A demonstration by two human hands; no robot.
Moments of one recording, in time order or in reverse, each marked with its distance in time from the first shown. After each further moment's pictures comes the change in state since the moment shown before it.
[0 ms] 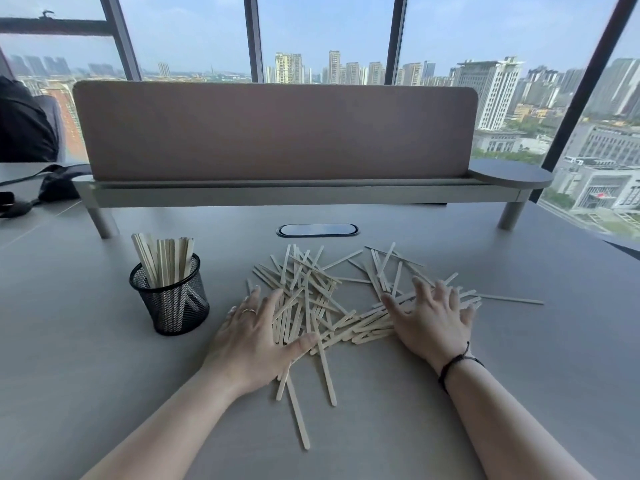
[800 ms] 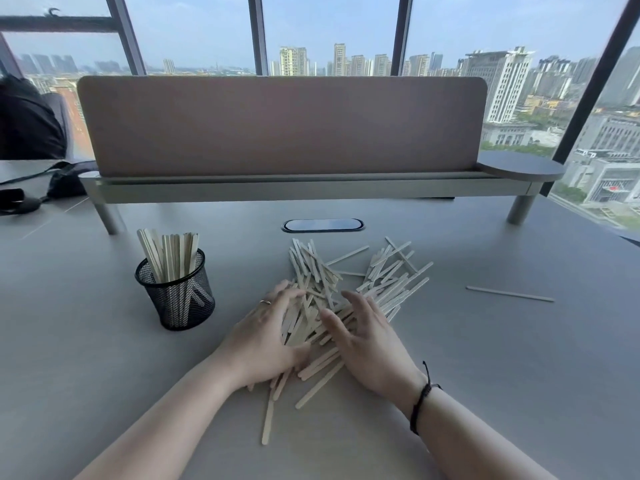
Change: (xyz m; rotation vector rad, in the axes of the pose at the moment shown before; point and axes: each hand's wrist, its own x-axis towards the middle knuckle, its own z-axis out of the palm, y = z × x) left_hand 0.000 0.008 -0.009 -0.179 -0.030 0.187; right_hand -0.064 -0.064 0.009 0.513 -0.229 -0.349
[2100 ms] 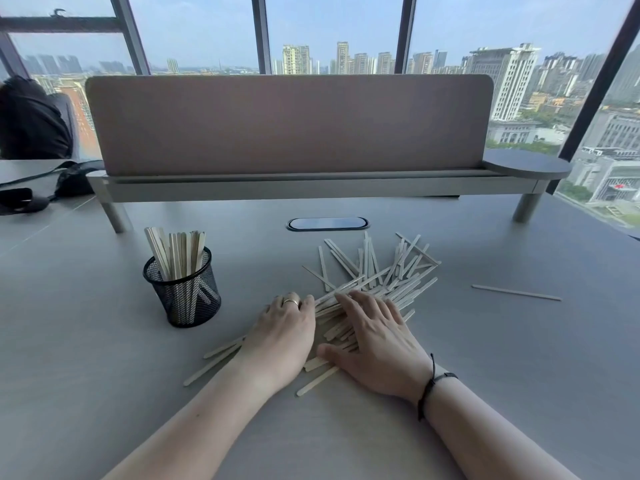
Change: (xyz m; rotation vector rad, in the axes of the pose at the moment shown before) left_hand 0.005 0.027 0.014 0.604 0.059 -0.012; right_hand 0.004 0.016 -0.005 -0.498 -0.054 -0.274
